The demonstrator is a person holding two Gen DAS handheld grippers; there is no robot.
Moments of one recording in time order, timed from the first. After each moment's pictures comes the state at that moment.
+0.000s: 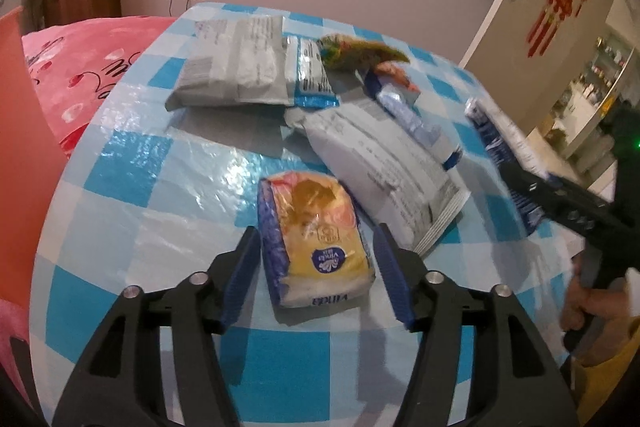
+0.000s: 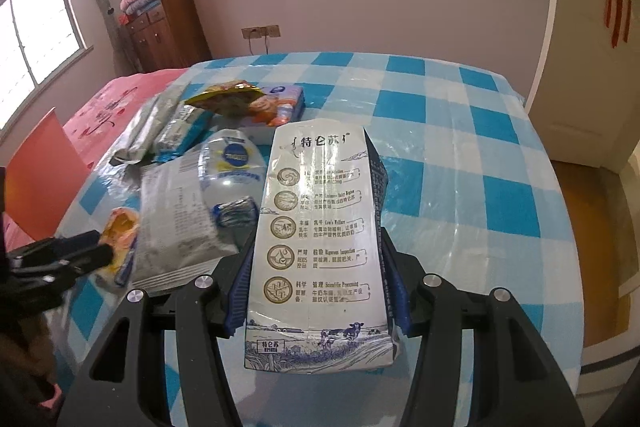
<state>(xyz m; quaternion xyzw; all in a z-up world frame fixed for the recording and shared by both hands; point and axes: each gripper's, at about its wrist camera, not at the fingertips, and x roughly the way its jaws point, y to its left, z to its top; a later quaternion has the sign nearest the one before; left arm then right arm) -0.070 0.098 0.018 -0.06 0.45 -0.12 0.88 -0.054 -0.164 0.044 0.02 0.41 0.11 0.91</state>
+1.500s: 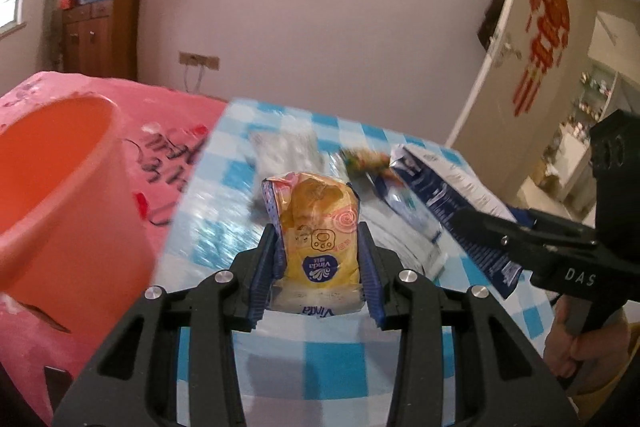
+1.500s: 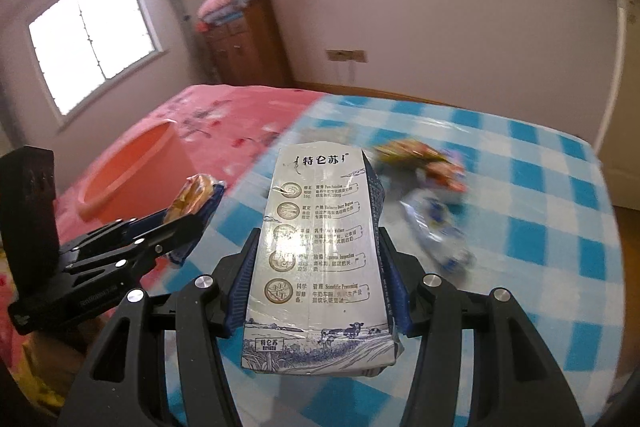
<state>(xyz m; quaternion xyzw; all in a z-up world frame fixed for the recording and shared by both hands) -0.113 0.174 0.110 -0.09 0.32 -0.11 0.94 -0.082 -0.042 0.125 0.03 0.36 0.25 0.90</state>
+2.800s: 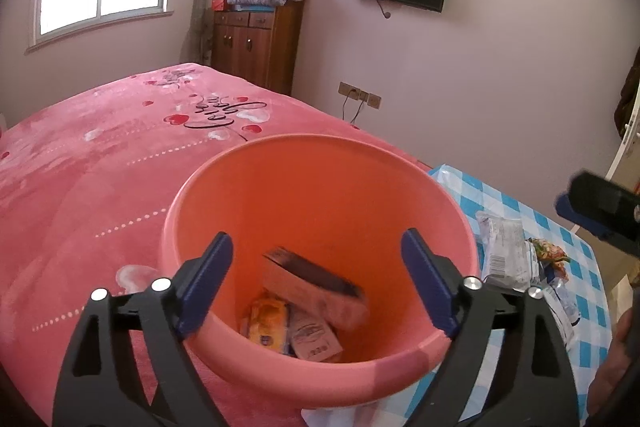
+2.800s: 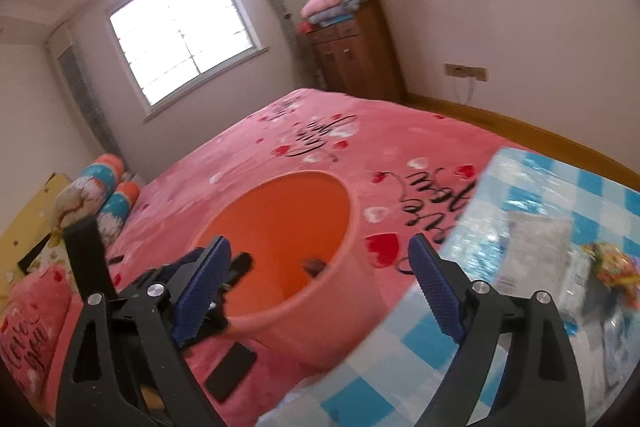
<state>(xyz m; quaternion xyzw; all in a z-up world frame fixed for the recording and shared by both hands) -0.130 0.336 0.128 -0.13 0.28 0.16 0.94 -0.043 0.143 0.171 0.04 0.34 0.40 0.85</state>
